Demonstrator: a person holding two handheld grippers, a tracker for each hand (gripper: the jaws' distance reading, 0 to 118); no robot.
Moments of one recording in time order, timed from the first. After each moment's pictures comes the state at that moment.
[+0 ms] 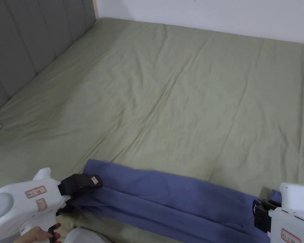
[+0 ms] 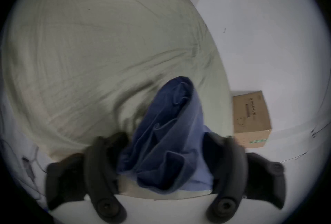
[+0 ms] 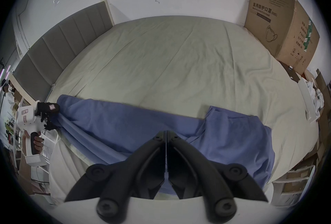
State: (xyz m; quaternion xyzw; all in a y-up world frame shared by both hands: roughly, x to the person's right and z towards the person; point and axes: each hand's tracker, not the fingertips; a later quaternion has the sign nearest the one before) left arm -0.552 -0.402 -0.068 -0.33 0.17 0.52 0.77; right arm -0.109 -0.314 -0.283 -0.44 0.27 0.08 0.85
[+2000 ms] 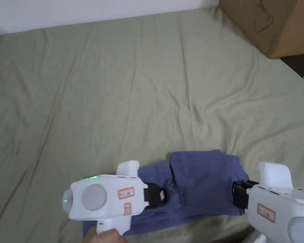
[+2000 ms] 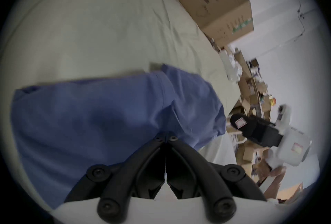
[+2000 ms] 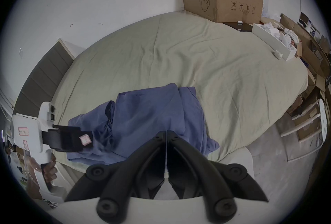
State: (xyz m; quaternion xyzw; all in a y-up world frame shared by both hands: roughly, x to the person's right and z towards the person) left arm -0.234 -0.374 -0.281 -0.52 -0.19 0.26 0.79; right arm 0.061 -0.320 -0.269 -0.45 0.11 -0.06 0.88
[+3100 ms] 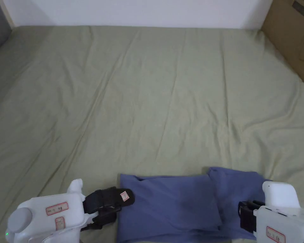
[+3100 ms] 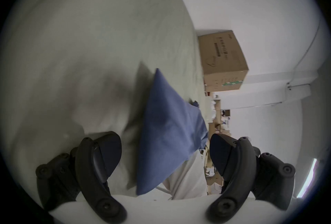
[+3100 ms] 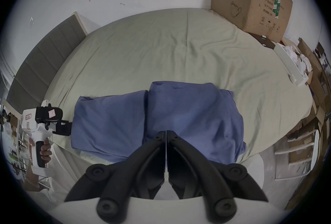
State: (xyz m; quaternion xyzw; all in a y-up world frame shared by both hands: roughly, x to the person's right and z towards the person) left arm -0.433 -0.431 -0.192 -0.39 -0.16 0.53 0.74; right arm -0.020 -0.314 -0.267 -0.47 0.17 0.03 0.87
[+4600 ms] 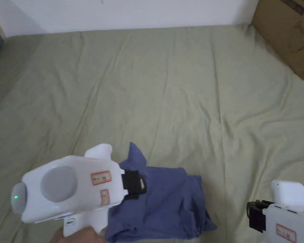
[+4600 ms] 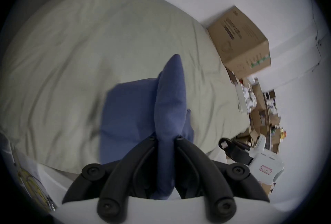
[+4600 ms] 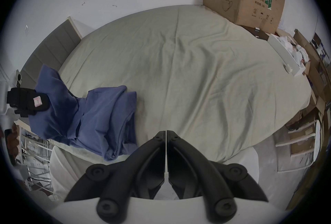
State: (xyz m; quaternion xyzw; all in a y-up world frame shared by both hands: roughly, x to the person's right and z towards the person) left arm -0.315 -0.274 -0.231 -0.48 -0.05 0.30 0.82; right arm 0.021 -0.312 -0.267 -0.48 0.15 0.00 0.86
